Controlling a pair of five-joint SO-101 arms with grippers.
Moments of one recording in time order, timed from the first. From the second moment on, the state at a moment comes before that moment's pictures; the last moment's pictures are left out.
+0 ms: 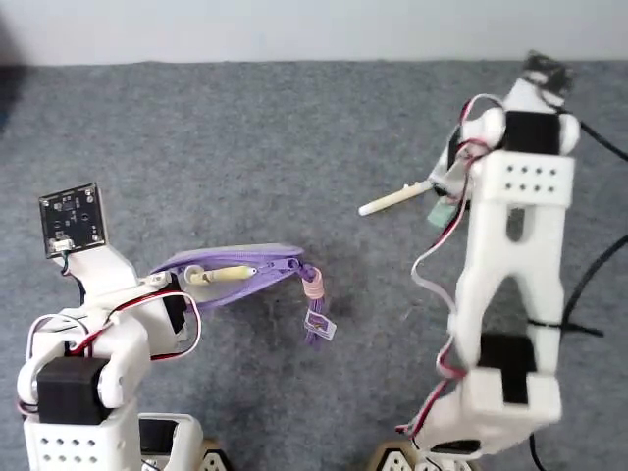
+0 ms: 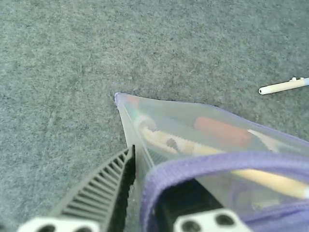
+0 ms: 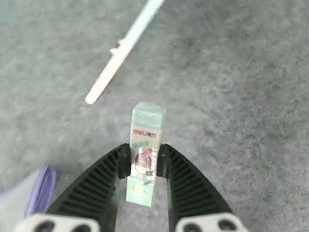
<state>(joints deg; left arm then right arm) -2.6 -63.8 35.7 91.1 21.1 0.7 3.1 -24.2 100.3 -24.3</state>
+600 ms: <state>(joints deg) -2.6 -63.8 35.7 91.1 21.1 -29.1 -50.8 14.2 86.7 -25.1</state>
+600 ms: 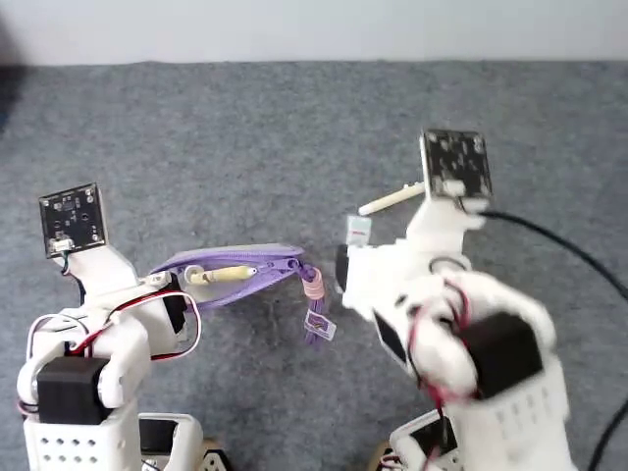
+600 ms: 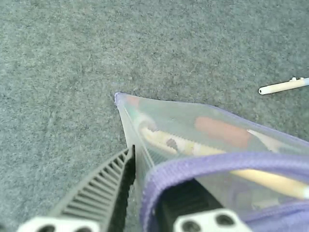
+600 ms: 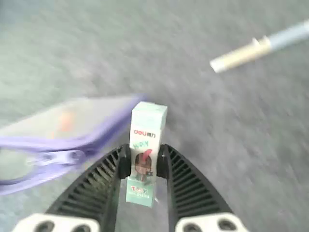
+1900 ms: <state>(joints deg) -2.6 -63.8 35.7 91.1 21.1 -55.6 -73.3 70.9 10.3 -5.1</state>
